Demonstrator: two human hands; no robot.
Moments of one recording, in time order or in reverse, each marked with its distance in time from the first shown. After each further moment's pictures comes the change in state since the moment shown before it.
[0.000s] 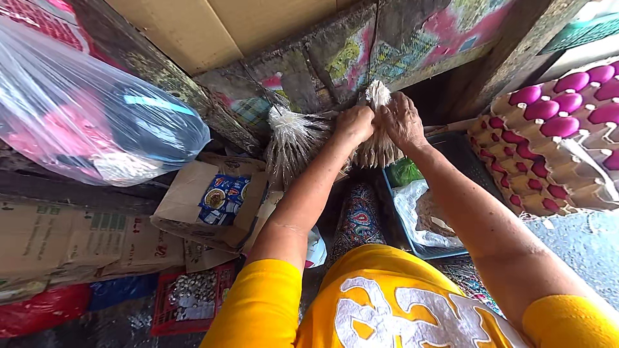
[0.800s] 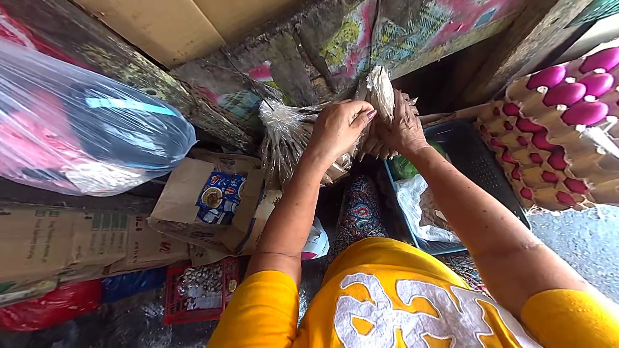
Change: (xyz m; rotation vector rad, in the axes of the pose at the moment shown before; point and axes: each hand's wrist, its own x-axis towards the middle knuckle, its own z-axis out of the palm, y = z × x) left_hand -0.064 -0.028 -0.006 -0.383 0.422 0.268; right_hand -0.012 0.025 0.027 -0.099 -0.076 -0.028
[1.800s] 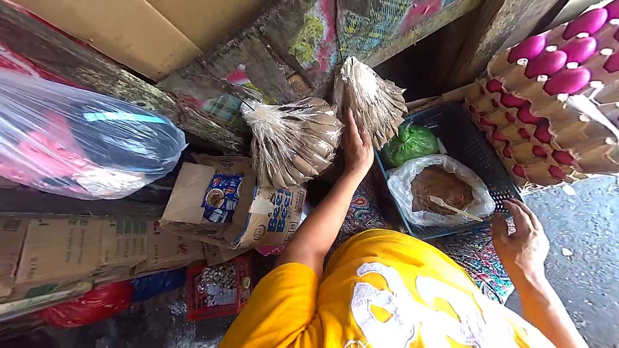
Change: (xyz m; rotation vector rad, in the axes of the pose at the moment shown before) left_hand -0.019 -0.001 0.168 -0.249 0.357 -0.313; right_hand -0.318 0.134 -0.083 -0.047 0.220 0.373
